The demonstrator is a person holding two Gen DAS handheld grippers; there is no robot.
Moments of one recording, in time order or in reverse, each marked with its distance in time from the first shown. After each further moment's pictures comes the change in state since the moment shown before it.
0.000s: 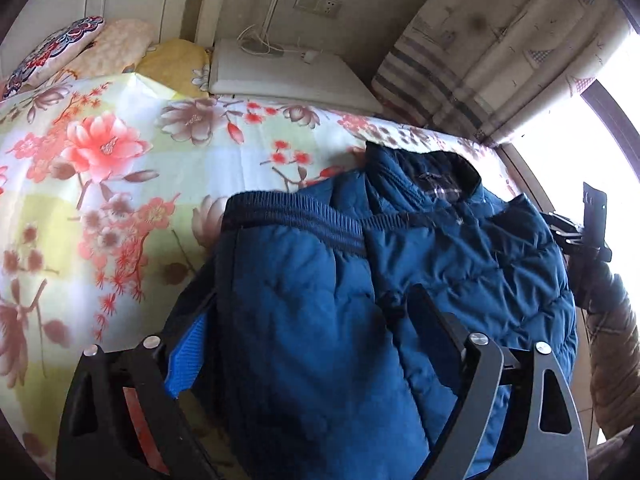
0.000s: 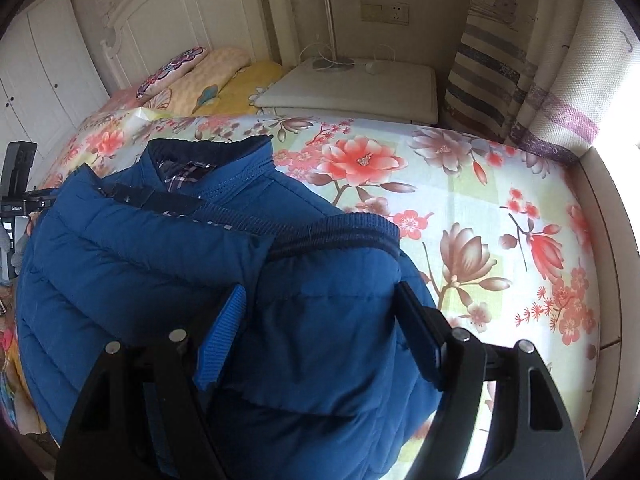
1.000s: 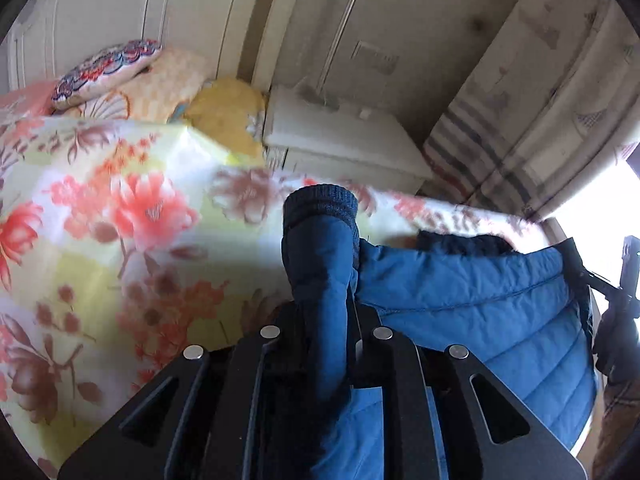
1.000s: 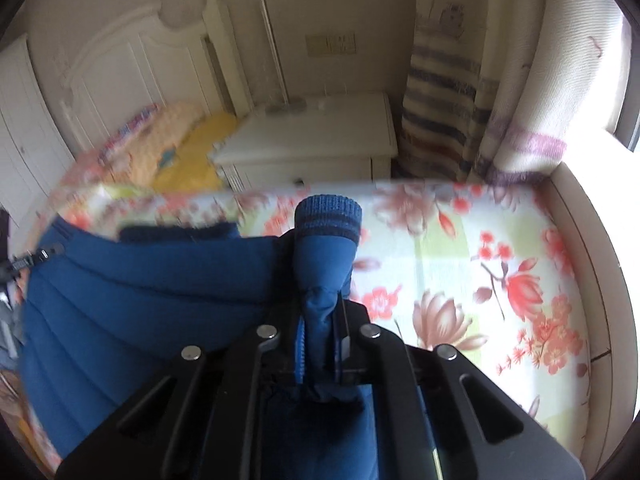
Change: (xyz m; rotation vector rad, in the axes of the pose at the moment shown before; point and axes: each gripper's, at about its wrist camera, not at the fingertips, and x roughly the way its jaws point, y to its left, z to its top) left arm 0.001 0.007 0.048 -0.134 -0.198 0.164; right arm -0.008 0.002 0.049 0.187 -0.147 -0.072
